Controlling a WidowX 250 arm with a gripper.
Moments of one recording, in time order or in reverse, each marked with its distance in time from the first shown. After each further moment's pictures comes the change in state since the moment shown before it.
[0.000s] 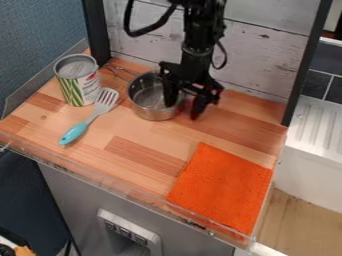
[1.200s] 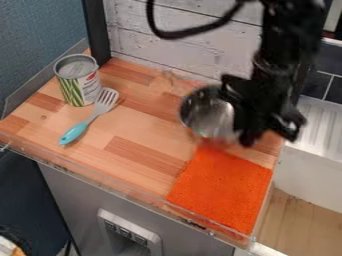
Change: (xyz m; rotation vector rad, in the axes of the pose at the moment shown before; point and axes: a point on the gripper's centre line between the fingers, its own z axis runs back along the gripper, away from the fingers) arm -0.075 -0.133 0.073 -0.030 -0.088 -0.274
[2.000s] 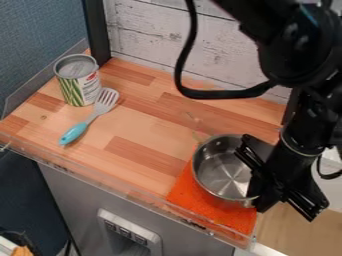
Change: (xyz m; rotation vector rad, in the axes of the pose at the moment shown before) arm -0.046 -0.047 -0.034 0.034 0.102 -0.093
